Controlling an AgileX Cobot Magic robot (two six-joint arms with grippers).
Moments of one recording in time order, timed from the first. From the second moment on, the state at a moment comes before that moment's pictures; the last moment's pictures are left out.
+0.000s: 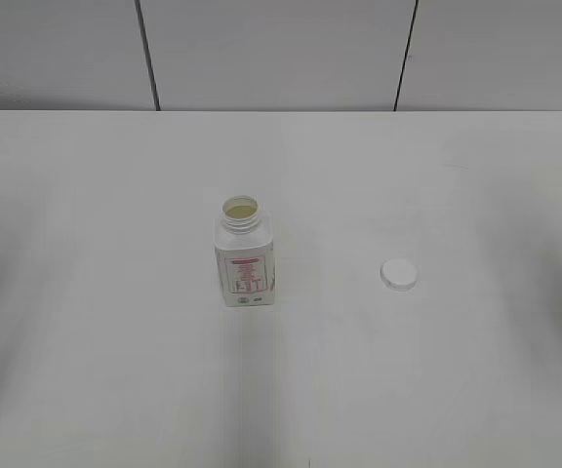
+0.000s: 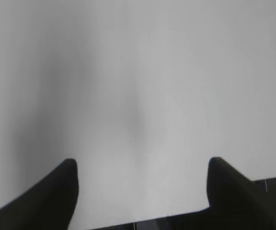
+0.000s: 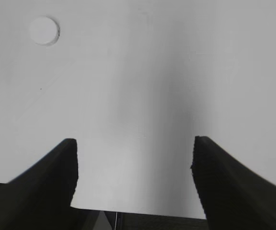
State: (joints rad) left arm 0.00 0.99 -0.64 -0.07 0.89 0.12; right arm 0.07 1.02 -0.83 0.08 0.96 -0.14
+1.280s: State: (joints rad) left arm 0.00 0.19 -0.52 -0.16 1.05 0.11; right arm 0.07 0.25 -0.51 0.10 1.09 -0.11
